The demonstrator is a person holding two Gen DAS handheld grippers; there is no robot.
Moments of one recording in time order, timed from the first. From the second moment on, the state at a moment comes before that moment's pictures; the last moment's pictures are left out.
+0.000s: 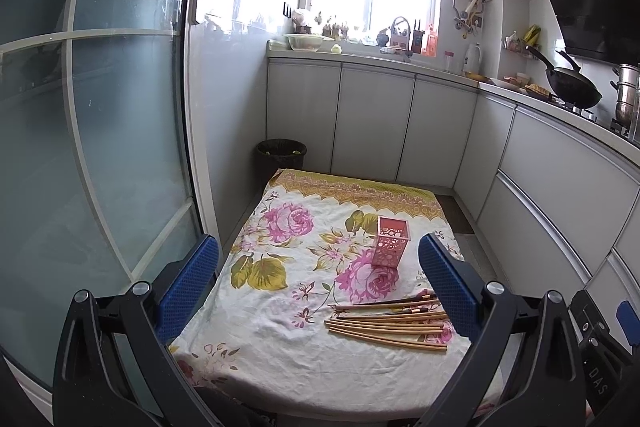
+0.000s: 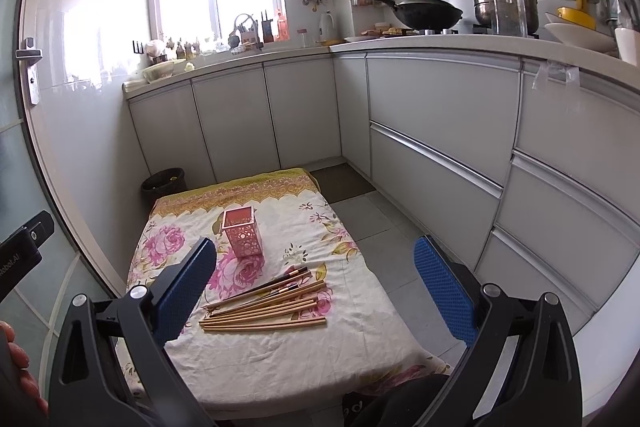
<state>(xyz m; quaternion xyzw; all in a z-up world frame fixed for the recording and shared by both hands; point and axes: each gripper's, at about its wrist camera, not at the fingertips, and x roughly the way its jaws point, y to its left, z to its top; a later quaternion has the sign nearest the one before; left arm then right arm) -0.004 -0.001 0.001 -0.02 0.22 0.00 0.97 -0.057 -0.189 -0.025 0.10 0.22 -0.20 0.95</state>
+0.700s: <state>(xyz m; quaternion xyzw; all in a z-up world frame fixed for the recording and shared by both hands) 0.126 -0.110 -0.128 0.11 0.41 -0.12 0.90 0.015 -0.309 -0.173 0.30 0.39 -0.23 0.84</state>
